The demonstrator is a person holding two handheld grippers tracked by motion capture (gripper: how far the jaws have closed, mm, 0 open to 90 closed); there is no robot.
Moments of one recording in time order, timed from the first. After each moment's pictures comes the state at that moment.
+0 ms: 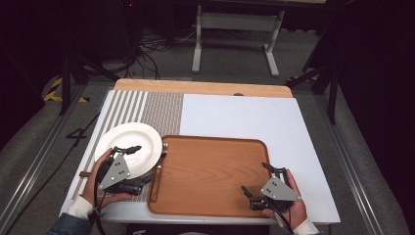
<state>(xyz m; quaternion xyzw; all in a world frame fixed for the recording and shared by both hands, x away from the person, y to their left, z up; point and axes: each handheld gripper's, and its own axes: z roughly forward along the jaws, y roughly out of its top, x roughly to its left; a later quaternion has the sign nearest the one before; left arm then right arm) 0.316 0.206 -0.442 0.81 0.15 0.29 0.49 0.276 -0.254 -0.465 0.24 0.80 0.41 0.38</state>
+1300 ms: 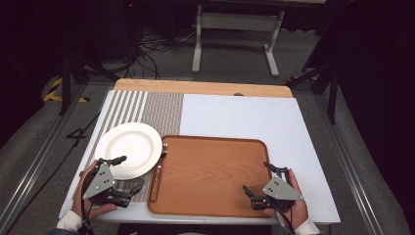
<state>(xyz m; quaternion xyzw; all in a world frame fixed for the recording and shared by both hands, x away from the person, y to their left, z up) 0.299 0.235 -0.469 0.80 0.20 0.26 0.50 0.276 -0.257 -0.463 0.24 0.79 0.41 0.38</state>
